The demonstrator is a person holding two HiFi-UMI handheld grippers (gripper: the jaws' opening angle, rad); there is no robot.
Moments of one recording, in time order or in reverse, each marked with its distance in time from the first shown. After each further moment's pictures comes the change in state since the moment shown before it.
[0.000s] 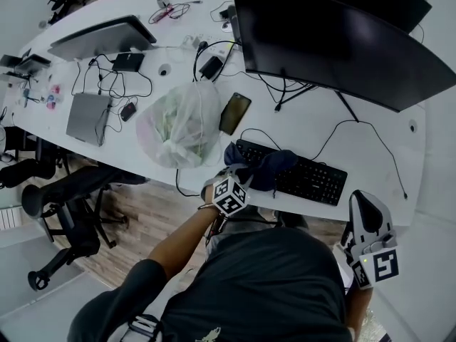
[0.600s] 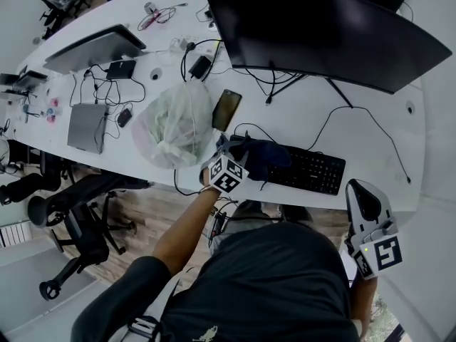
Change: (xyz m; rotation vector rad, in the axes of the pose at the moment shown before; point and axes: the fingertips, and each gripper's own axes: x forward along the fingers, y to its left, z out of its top) left arm 0.008 0.057 0.032 -0.058 -0.030 0.116; right arm -0.008 -0.006 -0.014 0.049 -0.021 0.018
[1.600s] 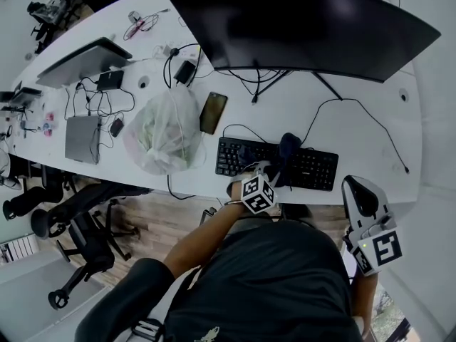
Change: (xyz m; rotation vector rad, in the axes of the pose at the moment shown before) left arm 0.046 -0.153 0.054 0.222 -0.027 -0.235; right arm -0.011 -0.025 -0.015 0.042 0.012 -0.017
